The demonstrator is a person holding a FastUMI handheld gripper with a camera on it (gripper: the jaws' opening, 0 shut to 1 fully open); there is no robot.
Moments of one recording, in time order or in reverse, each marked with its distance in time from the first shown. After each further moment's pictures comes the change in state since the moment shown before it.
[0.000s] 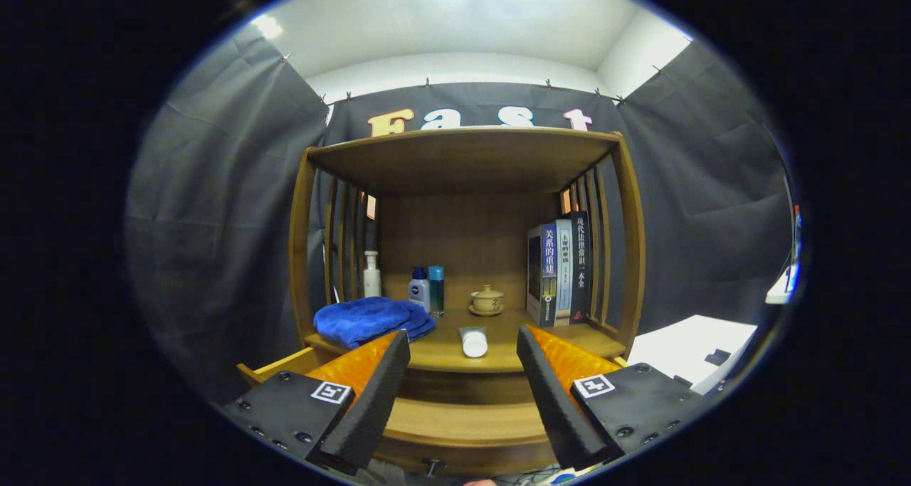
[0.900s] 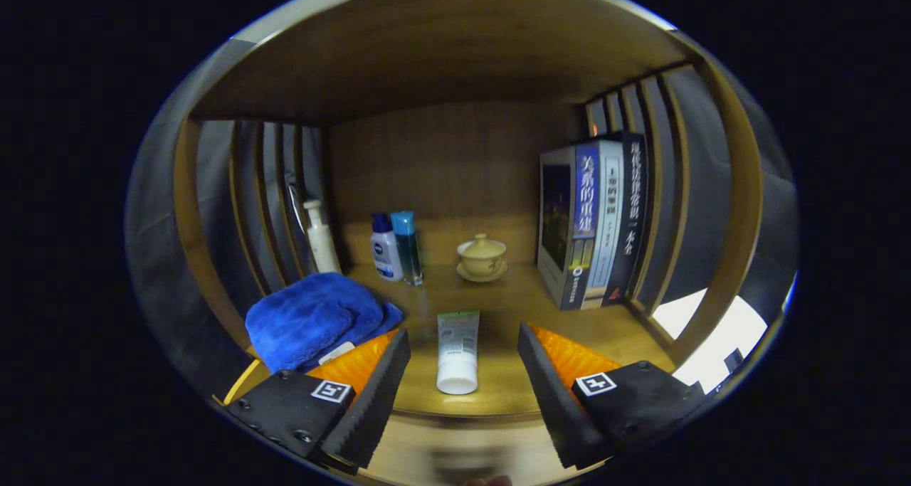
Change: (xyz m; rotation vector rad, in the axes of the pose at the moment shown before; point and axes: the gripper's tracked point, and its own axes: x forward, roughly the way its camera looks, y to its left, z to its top) arm 0.176 -0.040 0.007 -0.016 0.299 -0.030
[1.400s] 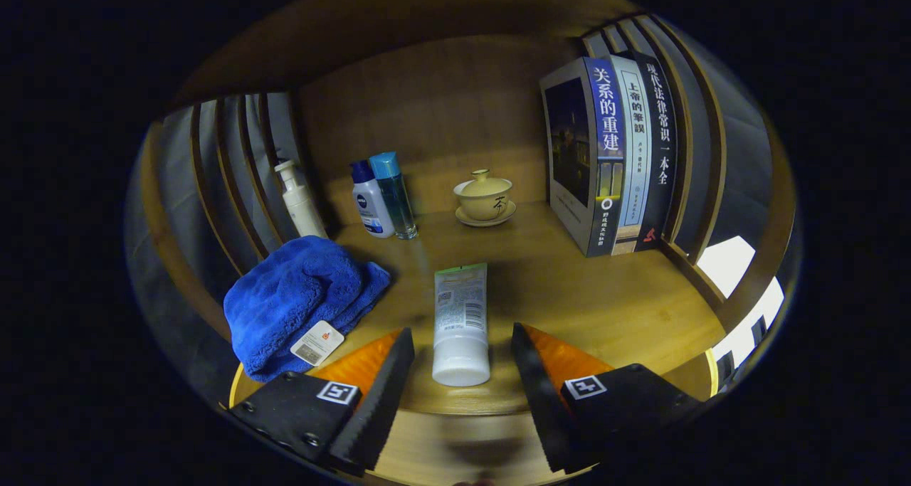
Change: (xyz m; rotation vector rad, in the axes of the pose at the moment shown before) arm 0.061 0.004 -0.071 0.124 0.274 0.025
